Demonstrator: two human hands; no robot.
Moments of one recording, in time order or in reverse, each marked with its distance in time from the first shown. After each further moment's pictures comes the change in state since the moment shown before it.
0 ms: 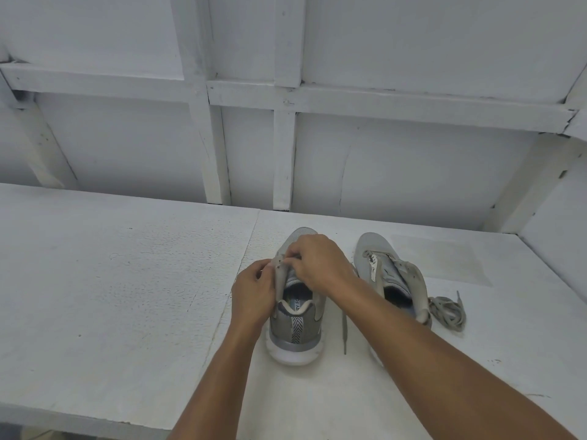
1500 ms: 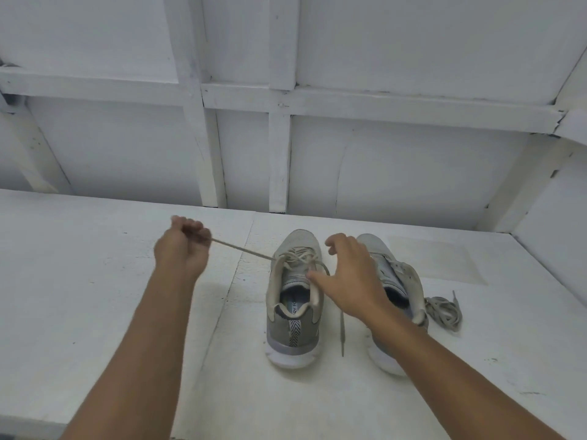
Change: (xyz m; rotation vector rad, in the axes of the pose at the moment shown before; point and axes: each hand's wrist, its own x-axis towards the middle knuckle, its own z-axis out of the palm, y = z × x) left_hand 0.092 0.029 -0.079 -1.221 0.108 -0.244; right_hand -0.044 0.031 -0.013 0.088 0.181 0.162
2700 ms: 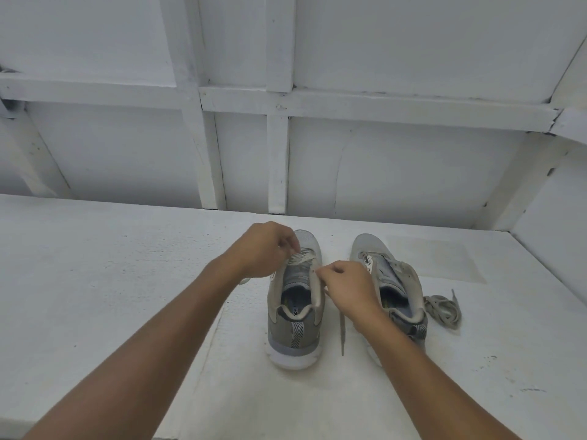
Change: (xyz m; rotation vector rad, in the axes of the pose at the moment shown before) left_hand -0.058 -0.048 0.057 1.972 -0.769 0.380; right_hand -0.005 -0.002 0.014 0.435 -0.065 0.445
